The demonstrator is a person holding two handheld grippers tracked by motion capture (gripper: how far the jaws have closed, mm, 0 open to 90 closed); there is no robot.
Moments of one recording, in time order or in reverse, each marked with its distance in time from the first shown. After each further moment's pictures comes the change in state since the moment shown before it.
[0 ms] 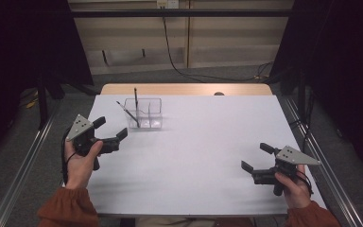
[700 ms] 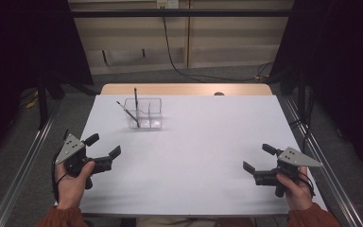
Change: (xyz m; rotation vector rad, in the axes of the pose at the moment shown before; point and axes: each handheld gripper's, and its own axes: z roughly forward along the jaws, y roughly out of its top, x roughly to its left) left arm -0.008 -0.031 -0.040 0.006 0.004 -0.018; right arm 0.000 -0.001 -0.005 0.000 -0.023 -0.005
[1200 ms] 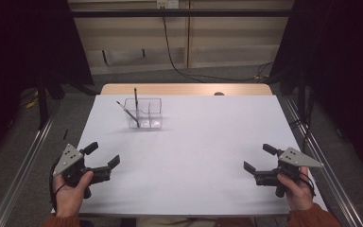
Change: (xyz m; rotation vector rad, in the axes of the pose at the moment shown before) left arm -0.010 -0.017 -0.016 0.005 -0.007 0.006; right arm 0.000 0.000 -0.002 -0.006 0.001 0.003
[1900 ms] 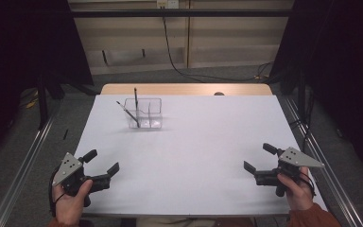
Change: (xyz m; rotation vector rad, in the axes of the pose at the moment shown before) left arm -0.008 -0.013 -0.009 0.004 0.002 -0.010; right arm 0.000 0.001 0.000 -0.008 0.000 -0.013
